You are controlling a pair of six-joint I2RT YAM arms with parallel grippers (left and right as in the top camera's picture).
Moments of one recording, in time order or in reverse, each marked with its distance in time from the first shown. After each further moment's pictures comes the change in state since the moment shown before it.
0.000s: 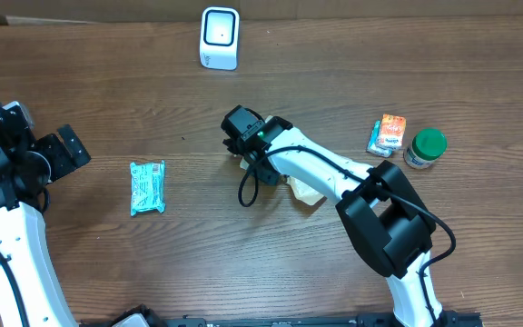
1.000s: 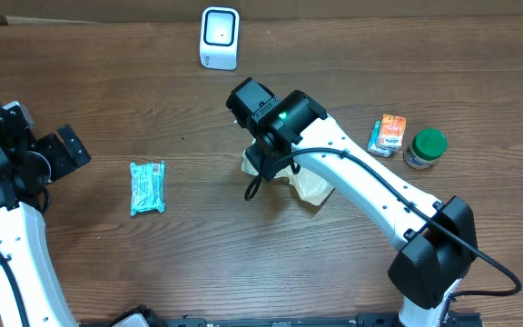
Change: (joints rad) left arm 0.000 0.000 0.000 0.000 0.000 0.000; right arm 0.009 -0.224 0.191 -0.369 -0.111 0.362
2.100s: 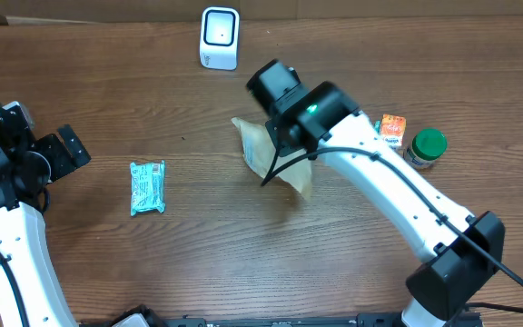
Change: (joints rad) left arm 0.000 0.000 0.000 0.000 0.000 0.000; right arm -0.031 -0.091 0.006 0.013 0.227 0.238
